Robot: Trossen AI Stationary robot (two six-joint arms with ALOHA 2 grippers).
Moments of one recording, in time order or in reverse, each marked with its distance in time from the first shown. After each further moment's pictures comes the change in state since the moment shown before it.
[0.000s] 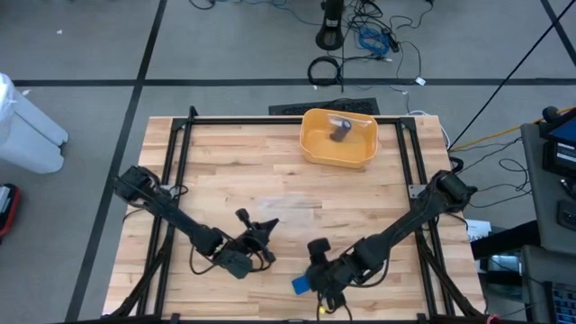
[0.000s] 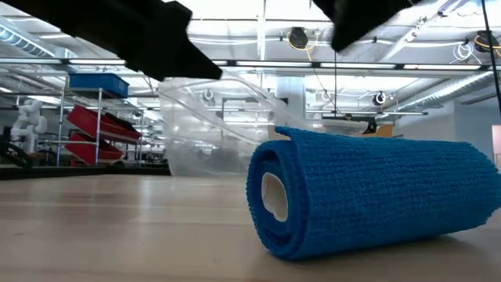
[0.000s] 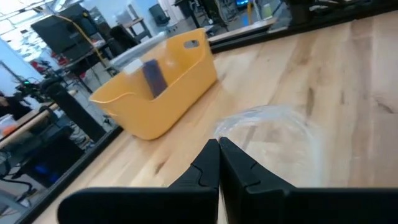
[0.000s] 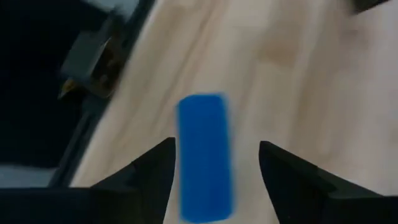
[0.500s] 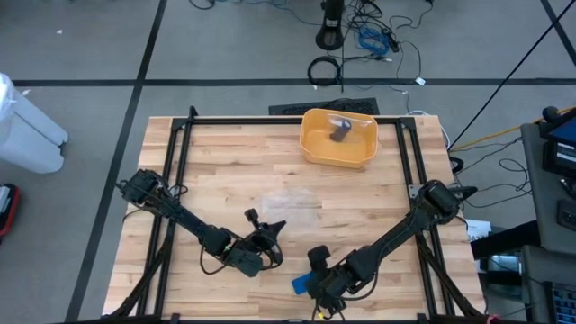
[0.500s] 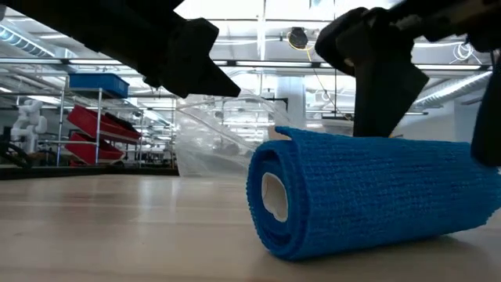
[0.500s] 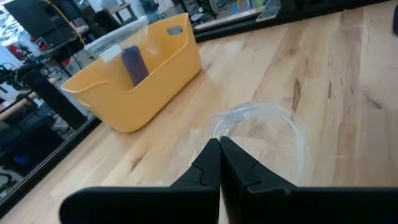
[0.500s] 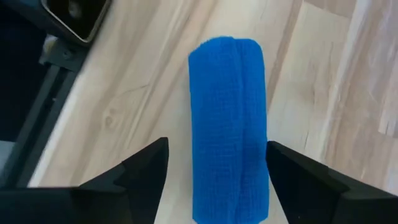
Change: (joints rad) left arm 0.043 0.072 0.057 -0.022 0.093 -0.060; right arm 0.022 0.130 0.000 -0.001 -0.006 0.016
